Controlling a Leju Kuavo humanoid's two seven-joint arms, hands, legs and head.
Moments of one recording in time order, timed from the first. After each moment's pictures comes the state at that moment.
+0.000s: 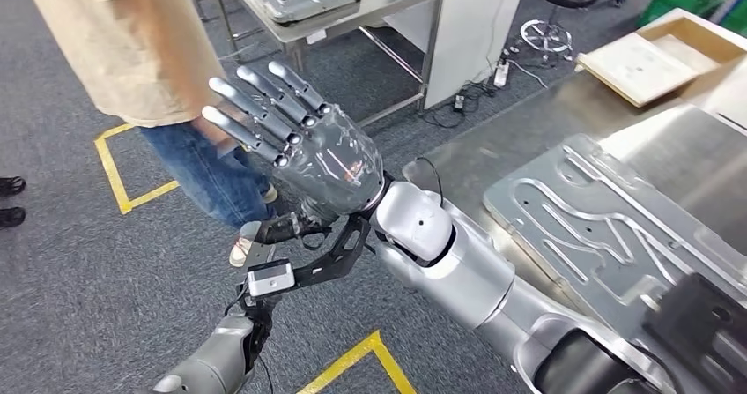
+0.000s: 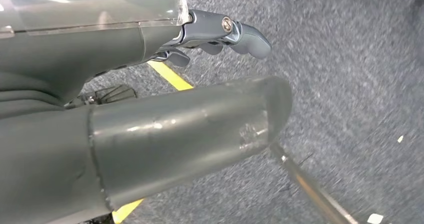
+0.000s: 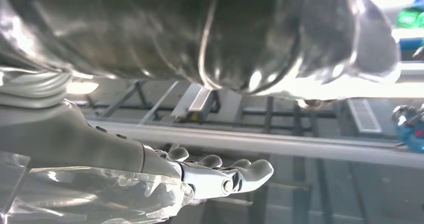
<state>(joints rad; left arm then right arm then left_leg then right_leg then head) -0.55 -0.28 0.51 -0.26 -0.61 0.08 -0.17 -0.85 0.11 0.84 -1.37 1.15 -0.61 -0.13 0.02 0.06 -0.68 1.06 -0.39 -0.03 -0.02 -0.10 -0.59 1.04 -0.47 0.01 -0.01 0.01</state>
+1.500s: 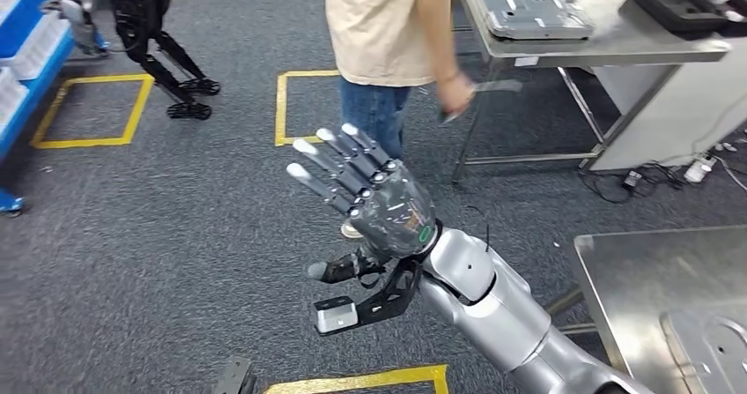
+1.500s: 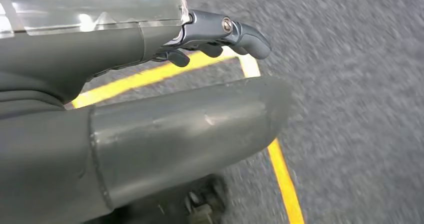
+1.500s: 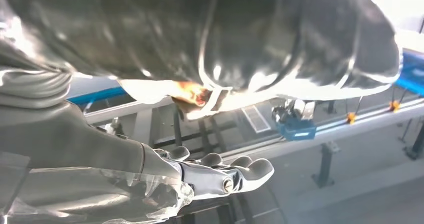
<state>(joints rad) -0.15 -0.16 0.37 -0.24 -0.52 0.15 -0.40 -0.60 -0.03 0.72 -1.50 1.15 -0.70 -0.25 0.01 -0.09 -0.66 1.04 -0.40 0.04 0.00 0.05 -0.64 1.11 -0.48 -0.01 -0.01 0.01</state>
